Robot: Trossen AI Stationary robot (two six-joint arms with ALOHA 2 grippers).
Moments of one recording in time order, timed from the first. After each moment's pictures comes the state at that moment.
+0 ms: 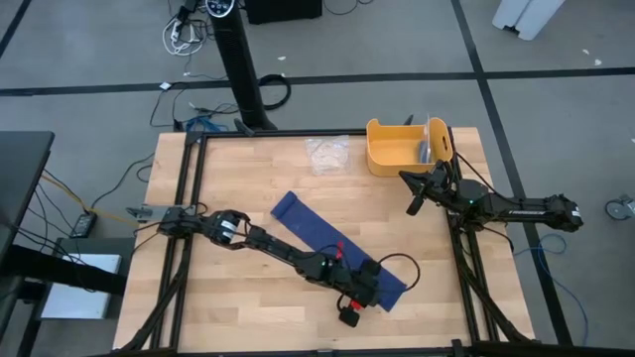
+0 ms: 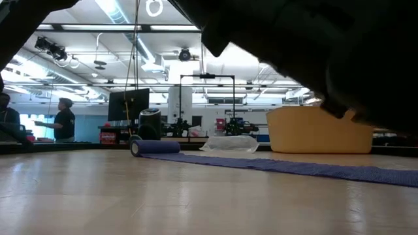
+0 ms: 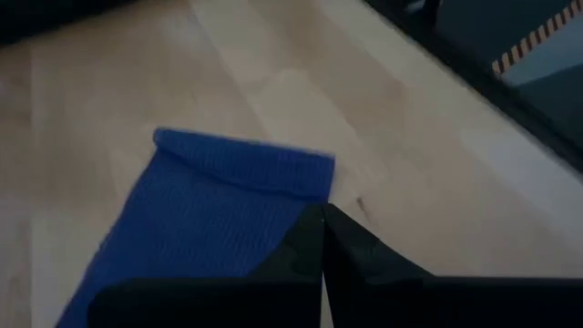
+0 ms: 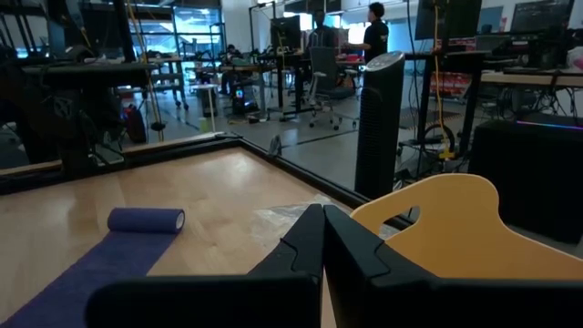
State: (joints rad) left arm -0.34 2.45 1.87 -0.01 0.04 0.15; right arm -0.10 0.13 0.01 0.14 0.51 0.02
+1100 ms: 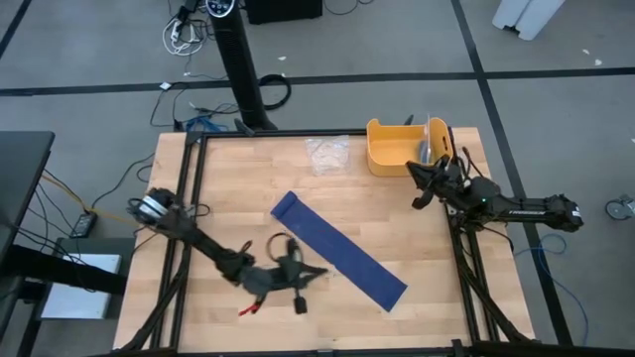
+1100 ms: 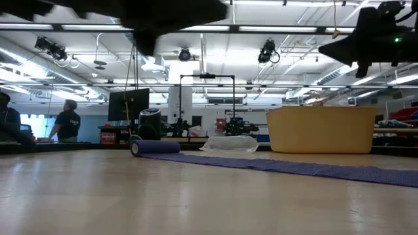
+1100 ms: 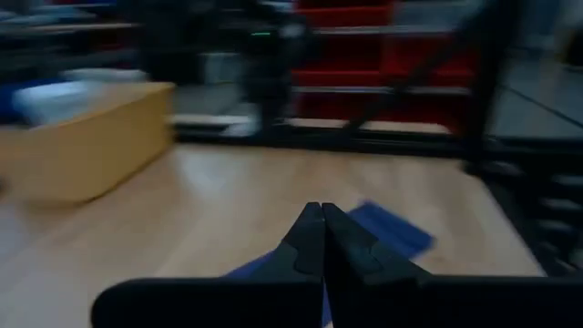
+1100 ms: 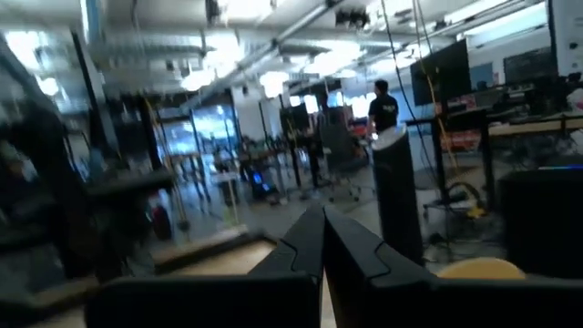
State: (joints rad) left arm -0.60 1.83 0.84 0.90 -0.84 -0.11; right arm -0.10 0.13 0.01 0.44 0.50 0.06
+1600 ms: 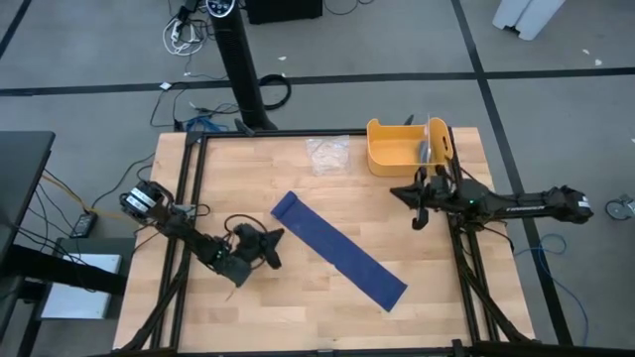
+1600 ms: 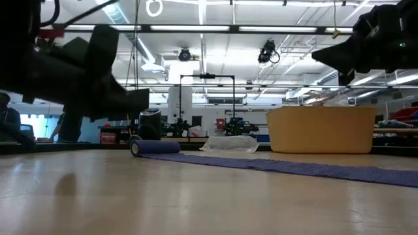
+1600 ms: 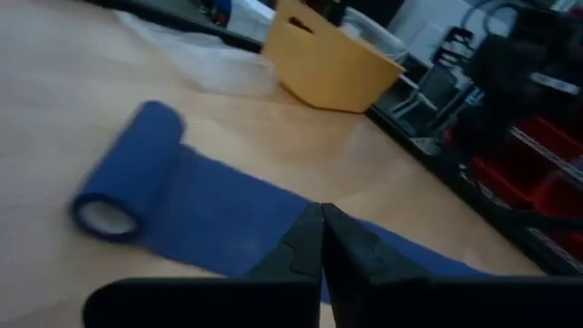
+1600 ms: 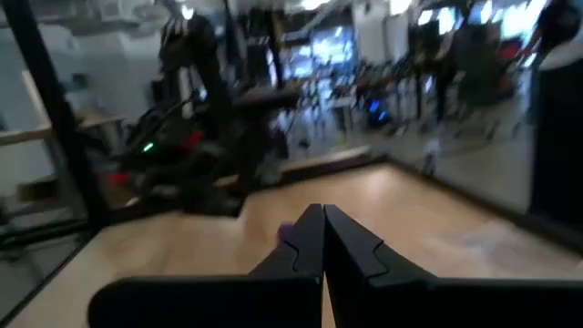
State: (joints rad) left arm -0.58 1.74 0.39 0.87 -1.21 -1.07; right arm -0.06 0.37 0.01 0.45 0.13 0.17
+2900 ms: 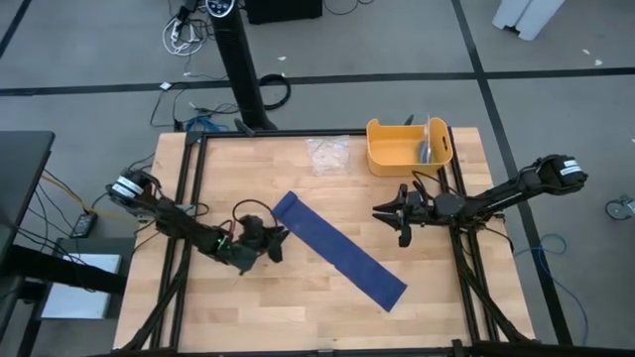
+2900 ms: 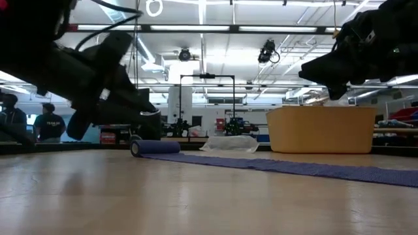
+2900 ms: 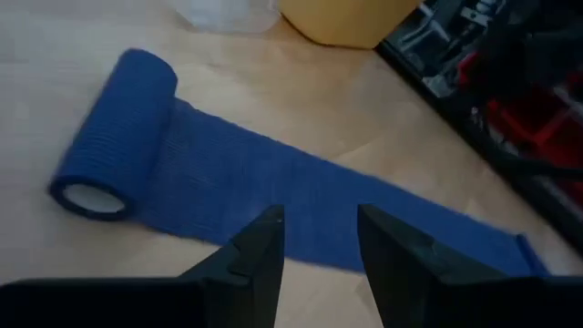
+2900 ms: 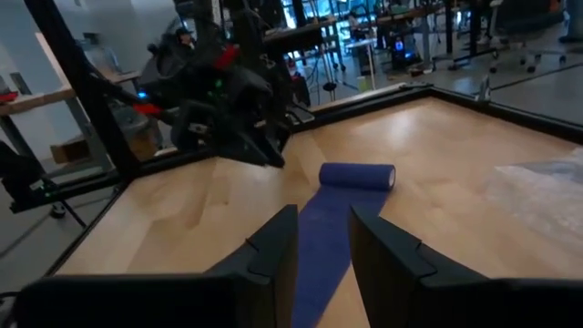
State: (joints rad) left arm -0.49 1.56 0.41 0.55 -0.92 -1.14; right arm 0.17 0.98 0.04 0.90 0.29 0.26
